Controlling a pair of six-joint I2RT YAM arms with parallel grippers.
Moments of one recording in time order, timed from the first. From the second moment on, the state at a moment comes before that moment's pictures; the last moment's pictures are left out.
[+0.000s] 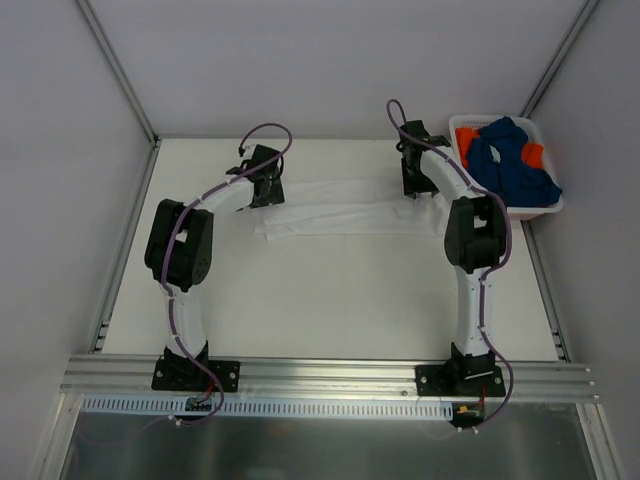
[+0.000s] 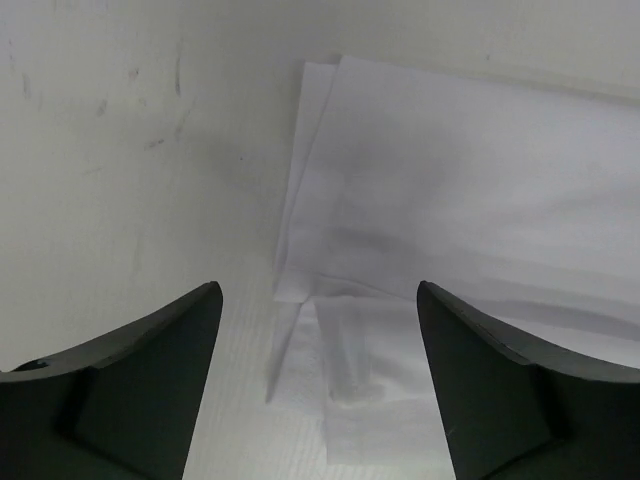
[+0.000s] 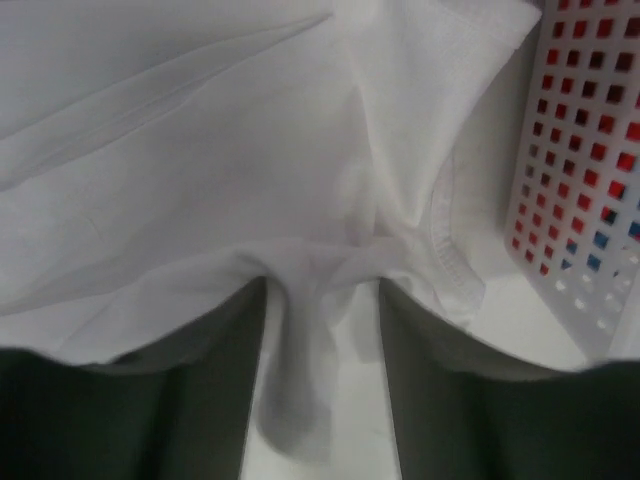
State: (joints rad) left arm -0.34 1.99 1.45 -0.46 -0.40 -0.47; right arm 0.24 2.24 1.97 -0.94 0.40 0.14
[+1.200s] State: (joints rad) left arm -0.52 1.89 1.35 -0.47 -0.20 -0.50; right arm 0.31 1.80 1.41 -0.77 0.34 0.20
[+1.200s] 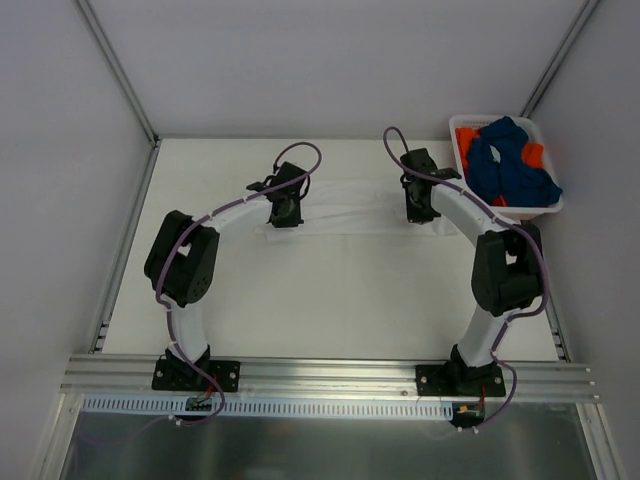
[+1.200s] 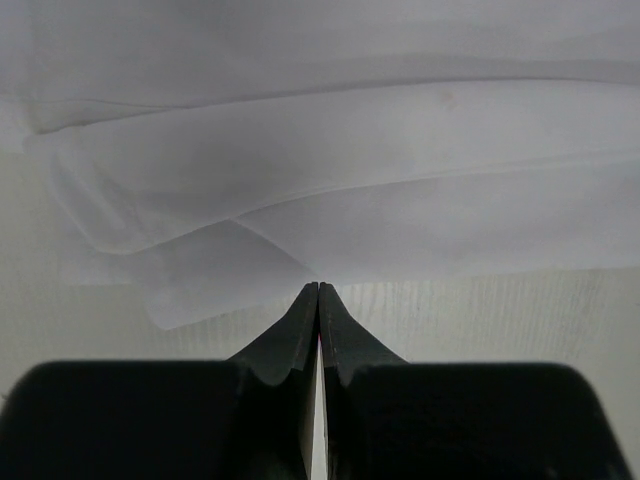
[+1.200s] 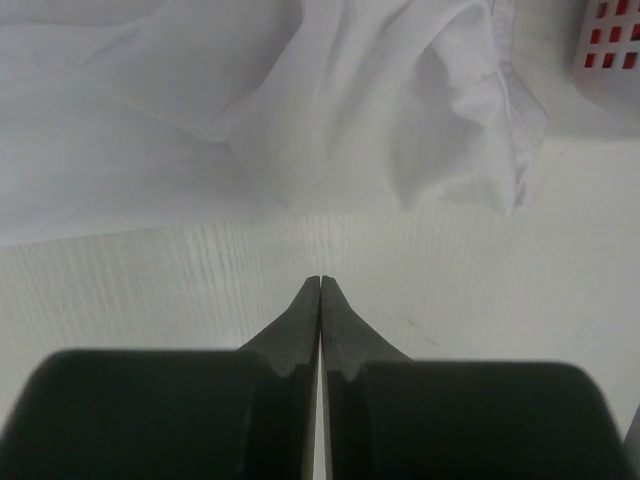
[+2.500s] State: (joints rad) left arm -0.47 2.00 1.38 -0.46 -0.43 -0.48; right arm 0.33 1.85 1.37 -0.70 0.29 0.22
